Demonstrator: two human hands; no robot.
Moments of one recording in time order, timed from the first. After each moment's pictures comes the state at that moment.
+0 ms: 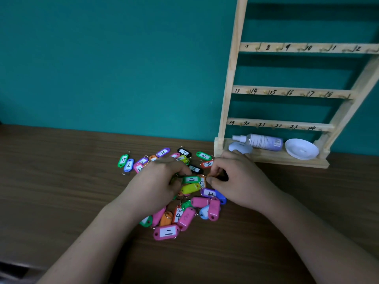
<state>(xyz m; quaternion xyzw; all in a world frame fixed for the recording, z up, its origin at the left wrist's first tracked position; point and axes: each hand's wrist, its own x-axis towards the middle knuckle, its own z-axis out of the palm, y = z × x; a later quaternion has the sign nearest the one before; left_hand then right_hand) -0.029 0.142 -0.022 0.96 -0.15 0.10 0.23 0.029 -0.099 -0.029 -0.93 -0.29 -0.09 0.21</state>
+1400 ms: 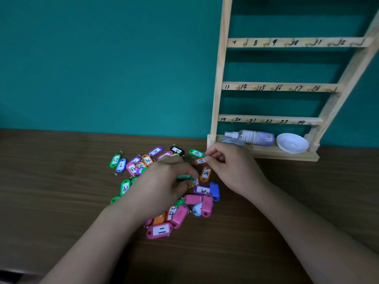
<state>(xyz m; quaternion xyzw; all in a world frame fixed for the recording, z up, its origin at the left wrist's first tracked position) -0.027 0.123 -0.023 0.94 -0.21 0.10 0.24 0.043 -0.099 -0.034 -0.90 -0.24 -0.13 0.34</state>
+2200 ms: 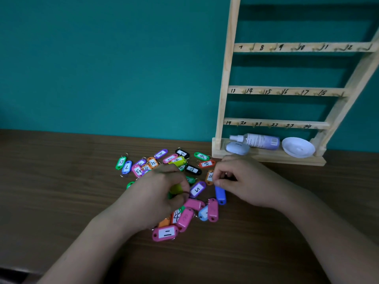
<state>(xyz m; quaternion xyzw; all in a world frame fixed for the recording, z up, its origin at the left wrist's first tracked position) -0.047 0.140 -0.019 0.95 -0.18 0.06 0.23 0.028 -0.123 -0.010 -0.92 -0.33 0.02 0.23</state>
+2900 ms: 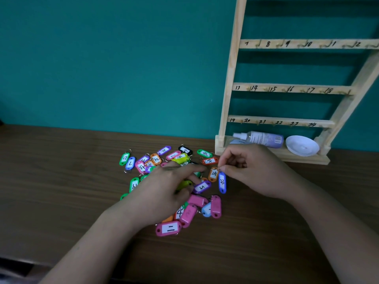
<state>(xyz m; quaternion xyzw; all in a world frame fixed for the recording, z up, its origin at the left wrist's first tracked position) -0.043 0.132 -0.022 0.95 -0.21 0.07 0.24 0.029 -0.130 -0.003 -0.87 -0.32 0.01 0.39</state>
